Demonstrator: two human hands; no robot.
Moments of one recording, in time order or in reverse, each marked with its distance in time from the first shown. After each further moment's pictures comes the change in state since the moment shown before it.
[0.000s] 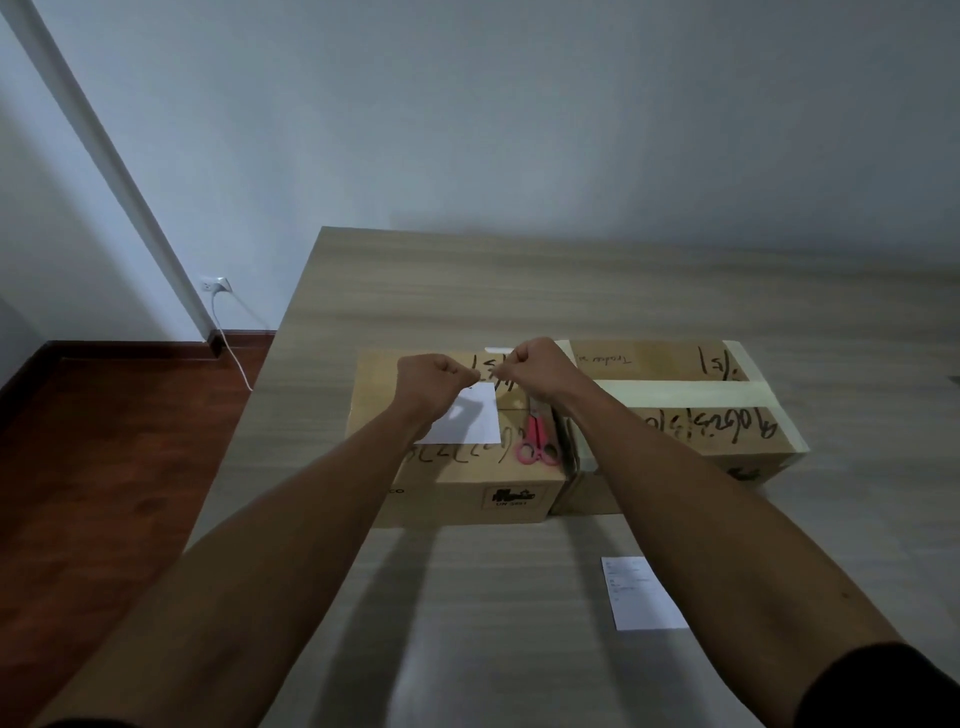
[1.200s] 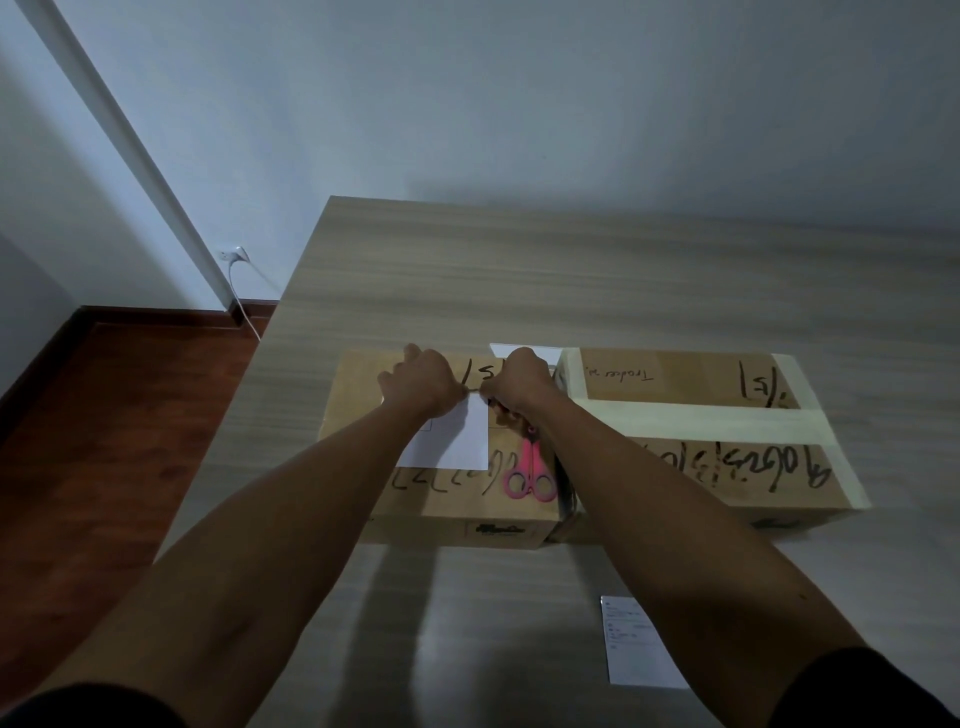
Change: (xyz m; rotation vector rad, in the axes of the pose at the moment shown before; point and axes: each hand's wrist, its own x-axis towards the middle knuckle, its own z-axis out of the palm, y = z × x) left_hand 0.080 -0.009 0.036 0.964 -0.052 -0.121; right_hand 0.069 0.021 0.023 -0.178 -0.103 0.176
